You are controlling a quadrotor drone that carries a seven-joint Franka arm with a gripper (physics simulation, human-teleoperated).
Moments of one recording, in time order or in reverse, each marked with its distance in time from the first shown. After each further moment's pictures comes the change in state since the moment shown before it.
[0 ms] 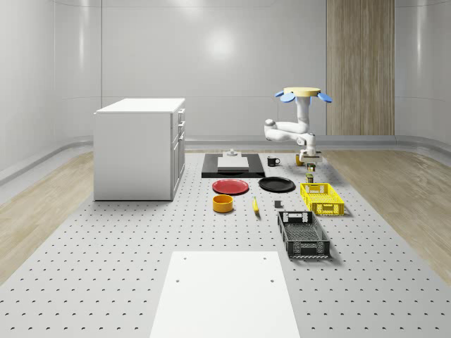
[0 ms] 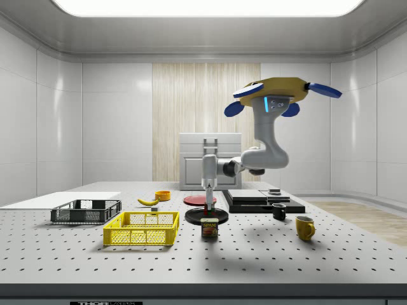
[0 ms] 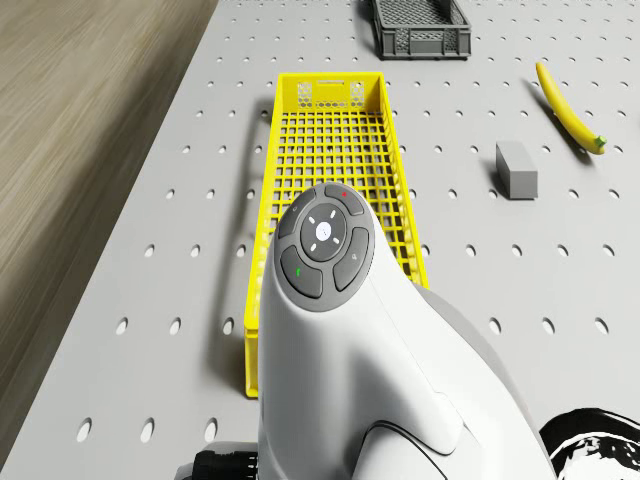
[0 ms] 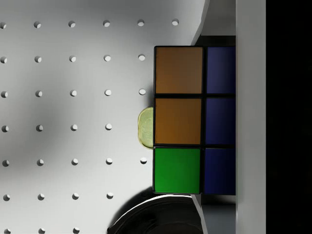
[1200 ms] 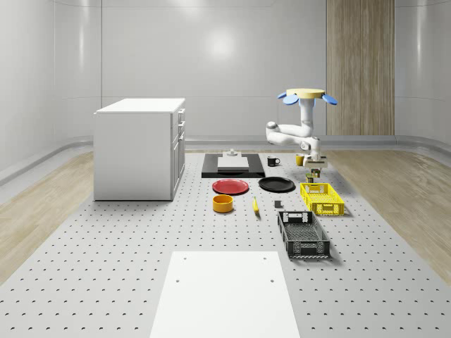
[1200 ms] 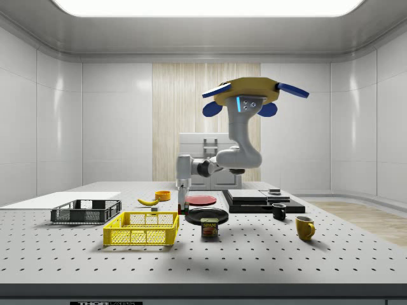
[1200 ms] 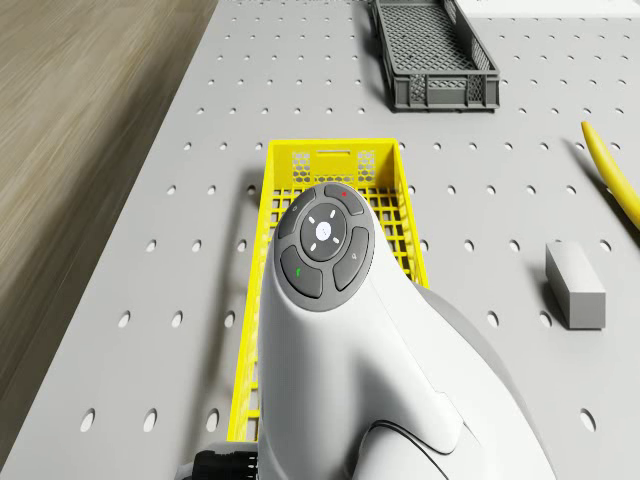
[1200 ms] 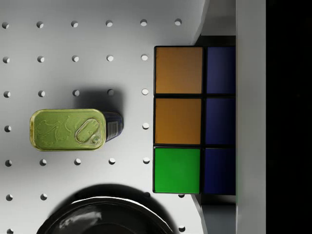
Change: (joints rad) arm -0.004 -0.016 0.002 0.001 0.006 0.015 0.003
